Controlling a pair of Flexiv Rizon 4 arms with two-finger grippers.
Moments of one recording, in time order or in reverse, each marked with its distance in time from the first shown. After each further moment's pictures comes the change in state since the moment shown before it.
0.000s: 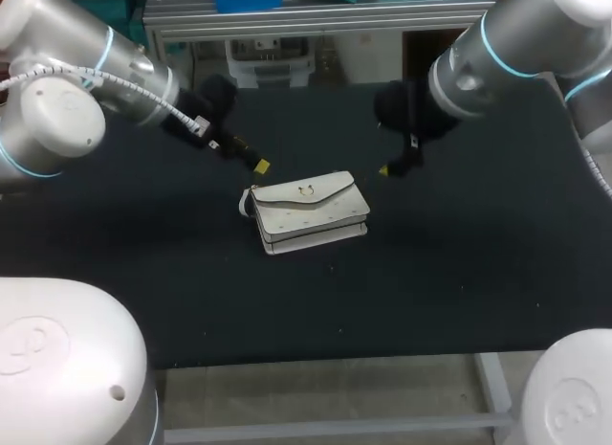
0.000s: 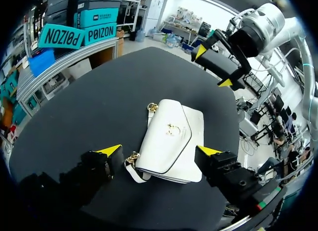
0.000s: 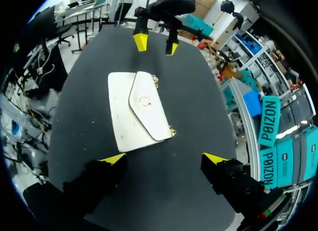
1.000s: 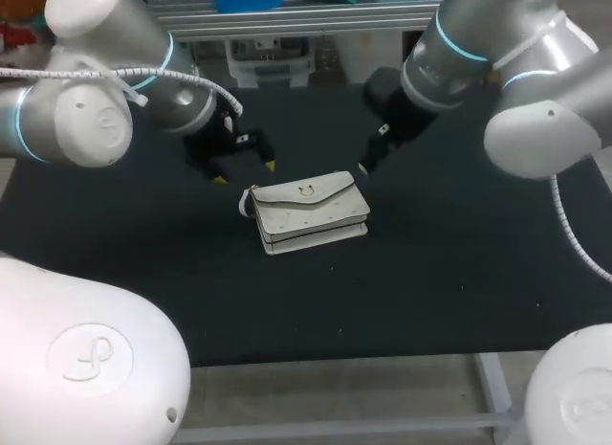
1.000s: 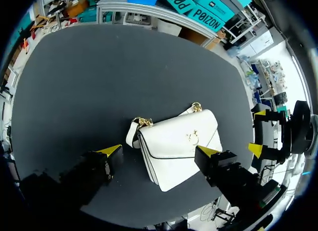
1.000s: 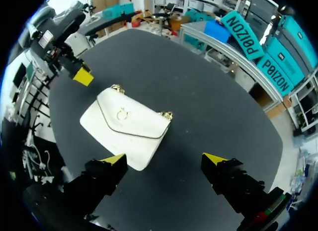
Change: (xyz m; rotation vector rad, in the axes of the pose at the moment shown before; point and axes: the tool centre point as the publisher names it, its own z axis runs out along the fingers) left arm 0.015 0.022 0.002 -0.075 -0.331 -0.897; right arm 0.019 -0.001 0.013 0.154 0.044 0.776
